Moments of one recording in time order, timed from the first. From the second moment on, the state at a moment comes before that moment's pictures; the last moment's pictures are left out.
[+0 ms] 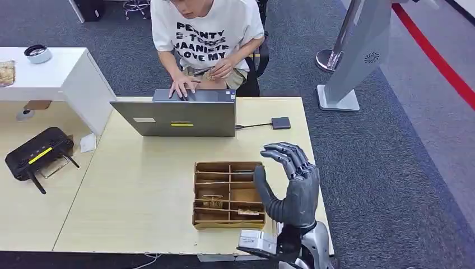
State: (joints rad) left arm -0.12 -0.22 1.10 -0.22 -1.32 -0.10 0.06; right arm 0.00 0.12 0.53 -1.78 0.92 -0.65 -0.28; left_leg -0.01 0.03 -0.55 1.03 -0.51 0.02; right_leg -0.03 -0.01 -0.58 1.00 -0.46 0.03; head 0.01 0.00
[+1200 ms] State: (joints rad) left arm -0.12 -0.21 1.11 -0.22 -1.31 -0.10 0.07; right arm -0.11 0.05 0.66 -1.55 1.06 -0.59 -0.09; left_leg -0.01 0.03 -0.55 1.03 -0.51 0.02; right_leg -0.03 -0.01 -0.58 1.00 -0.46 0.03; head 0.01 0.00
